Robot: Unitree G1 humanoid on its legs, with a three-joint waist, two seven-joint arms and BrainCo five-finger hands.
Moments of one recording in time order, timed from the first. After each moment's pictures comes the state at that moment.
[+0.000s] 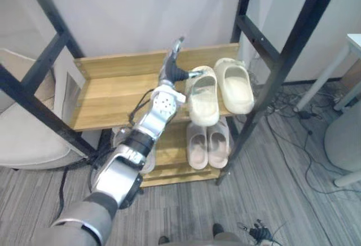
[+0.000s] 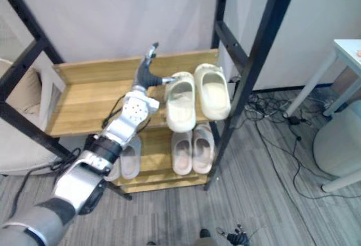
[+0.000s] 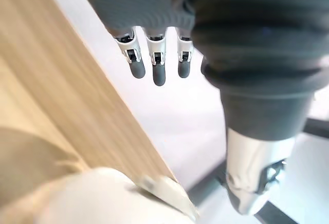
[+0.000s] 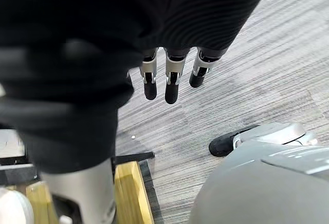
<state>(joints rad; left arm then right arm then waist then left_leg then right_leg) -0.85 0.16 -0.29 0.59 0.15 -0.04 0.37 0.16 -0.10 -0.13 0.96 0.12 -0.07 -0.12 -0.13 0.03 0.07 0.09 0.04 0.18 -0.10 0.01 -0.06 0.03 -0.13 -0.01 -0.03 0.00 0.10</state>
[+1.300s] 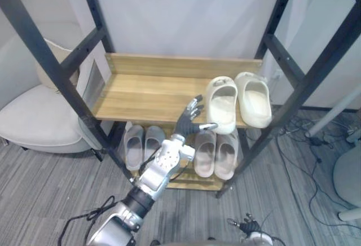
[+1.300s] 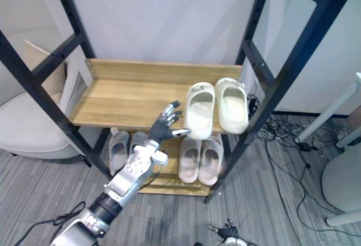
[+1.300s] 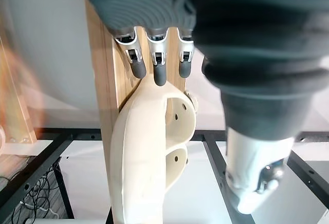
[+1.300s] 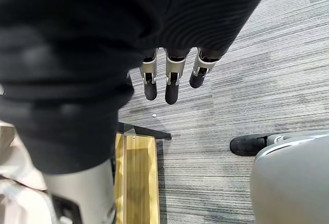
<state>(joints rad) -0.39 0.09 -0.53 0.27 -0.28 -0.12 0.19 0.07 -0.10 0.01 1.04 0.13 -0.06 -0.16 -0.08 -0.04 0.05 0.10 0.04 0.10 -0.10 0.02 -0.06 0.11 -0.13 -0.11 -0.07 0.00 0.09</state>
